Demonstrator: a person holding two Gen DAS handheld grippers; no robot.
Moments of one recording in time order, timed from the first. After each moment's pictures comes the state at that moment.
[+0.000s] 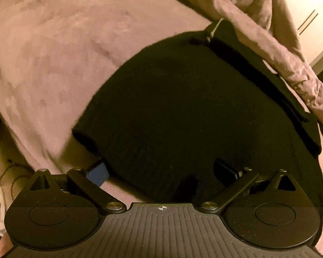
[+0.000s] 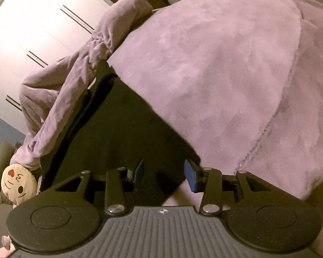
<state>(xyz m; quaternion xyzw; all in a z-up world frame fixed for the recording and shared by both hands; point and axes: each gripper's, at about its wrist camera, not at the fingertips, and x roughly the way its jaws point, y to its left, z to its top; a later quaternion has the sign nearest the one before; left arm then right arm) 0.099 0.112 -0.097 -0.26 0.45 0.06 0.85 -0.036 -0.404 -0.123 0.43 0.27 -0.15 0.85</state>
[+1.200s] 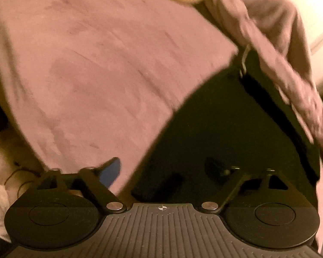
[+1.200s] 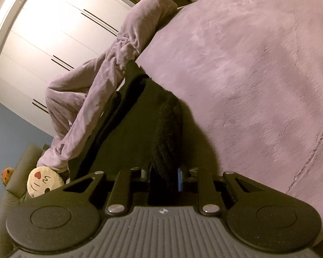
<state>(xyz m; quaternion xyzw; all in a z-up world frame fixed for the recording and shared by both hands) 0.107 0.198 -0.091 -0.30 0.44 0.07 0.84 -0.011 -0.403 -0.122 0.46 0.22 -0.07 0.86</state>
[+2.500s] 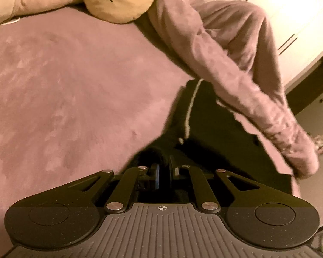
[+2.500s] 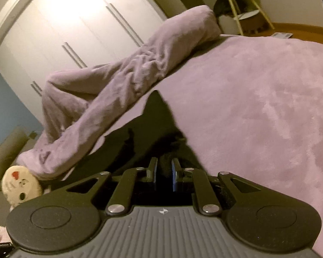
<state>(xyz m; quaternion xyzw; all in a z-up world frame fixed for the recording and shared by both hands) 0.289 0.189 -0.055 -0.30 0.38 -0.01 0.87 0.155 -0.431 -0.053 0.34 0.20 -0.09 0.91</state>
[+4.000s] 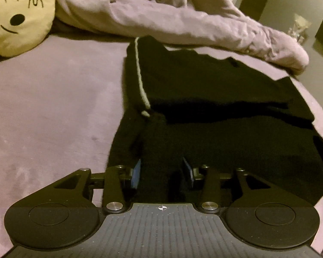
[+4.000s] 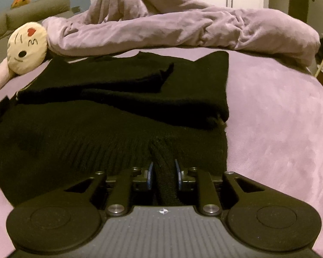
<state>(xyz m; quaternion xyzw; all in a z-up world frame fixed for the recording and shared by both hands) 0.316 0.134 -0.066 -0.03 0.42 -0.17 0.89 0.217 -0.382 -0.069 0.00 0.34 0.07 0.94</state>
